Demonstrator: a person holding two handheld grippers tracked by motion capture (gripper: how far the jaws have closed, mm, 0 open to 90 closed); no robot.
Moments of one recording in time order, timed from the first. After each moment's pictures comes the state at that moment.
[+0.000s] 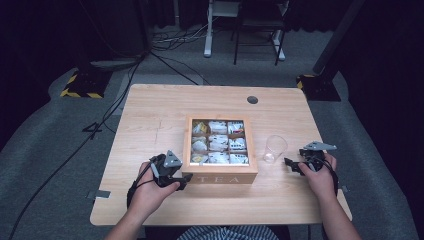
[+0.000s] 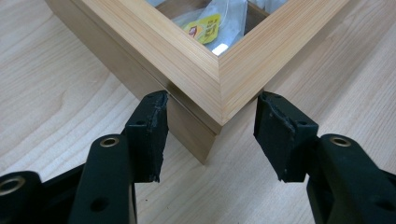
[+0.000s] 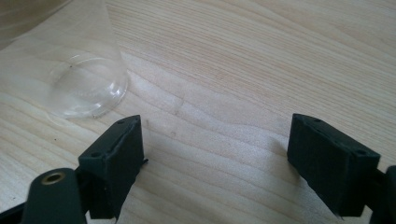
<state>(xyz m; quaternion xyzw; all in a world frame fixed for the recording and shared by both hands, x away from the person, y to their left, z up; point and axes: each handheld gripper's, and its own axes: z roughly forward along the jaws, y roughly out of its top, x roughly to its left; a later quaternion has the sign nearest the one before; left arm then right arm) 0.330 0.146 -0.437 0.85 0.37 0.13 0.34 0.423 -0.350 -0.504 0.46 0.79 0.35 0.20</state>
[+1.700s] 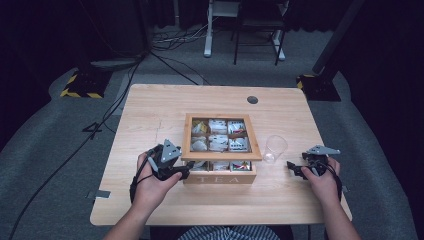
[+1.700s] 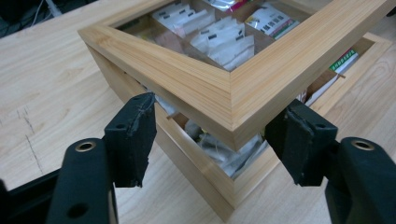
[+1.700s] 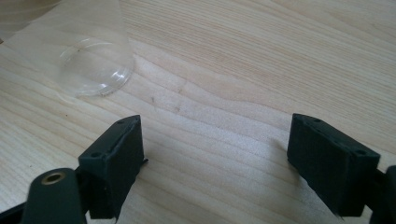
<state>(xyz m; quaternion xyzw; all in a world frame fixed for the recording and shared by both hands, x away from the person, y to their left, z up) 0.334 0.142 -0.403 0.81 0.37 0.21 0.40 0.408 -0.357 -0.504 0.46 0.79 0.35 0.20</state>
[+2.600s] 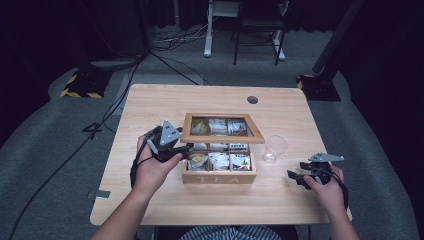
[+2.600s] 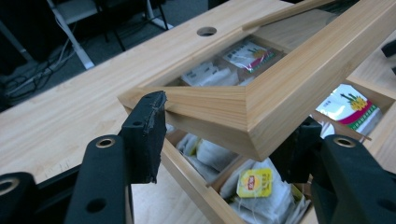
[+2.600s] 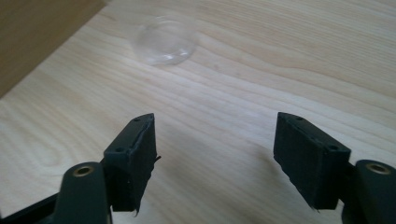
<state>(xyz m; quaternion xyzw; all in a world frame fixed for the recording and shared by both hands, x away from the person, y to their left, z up) 0.362 0.142 -0.369 0.79 0.35 0.25 0.43 0.372 -0.346 -0.487 0.46 0.80 0.35 0.15</state>
